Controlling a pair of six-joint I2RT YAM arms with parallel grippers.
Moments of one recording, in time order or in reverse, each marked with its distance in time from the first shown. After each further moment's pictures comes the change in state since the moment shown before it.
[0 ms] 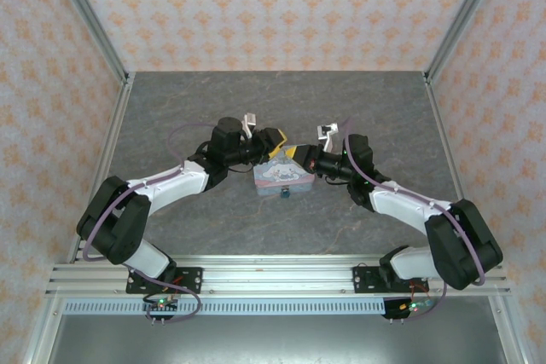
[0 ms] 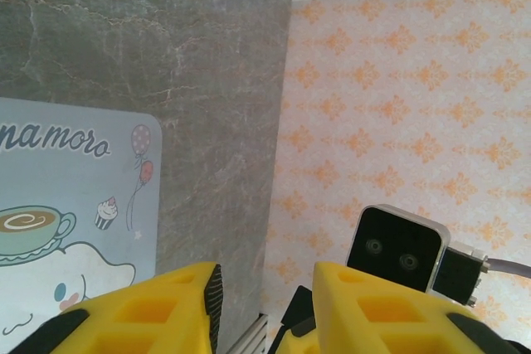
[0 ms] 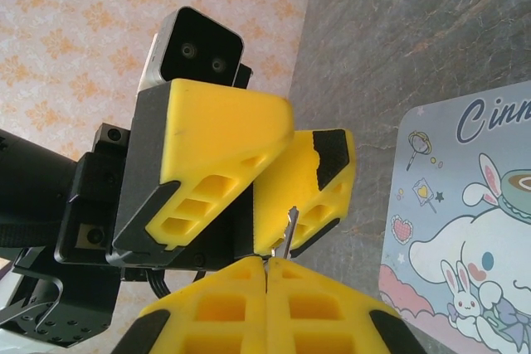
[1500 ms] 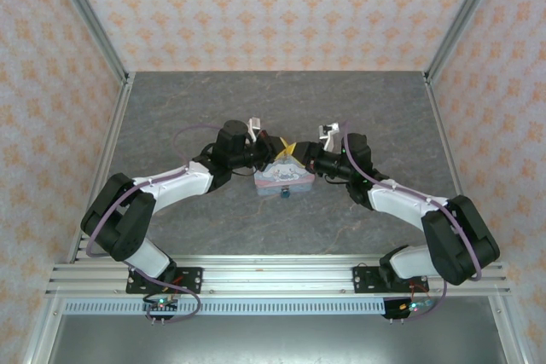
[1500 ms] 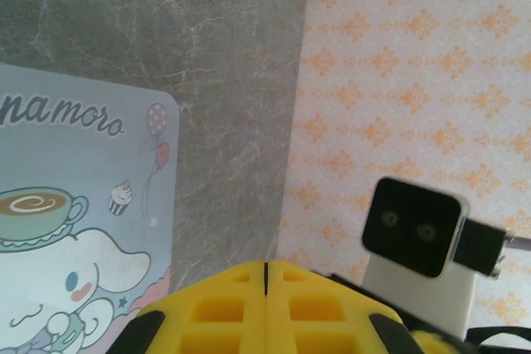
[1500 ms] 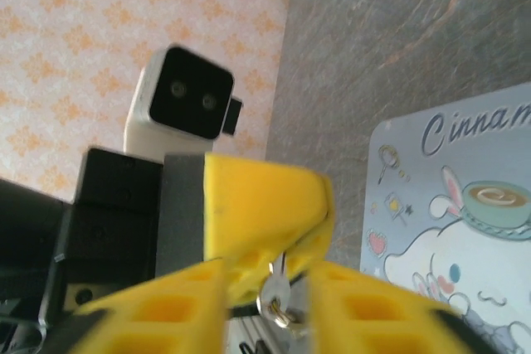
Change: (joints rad) left arm -0.035 0.029 0.000 -0.022 -0.009 0.015; right arm -0.023 0.026 0.007 -0.011 0.050 0.015
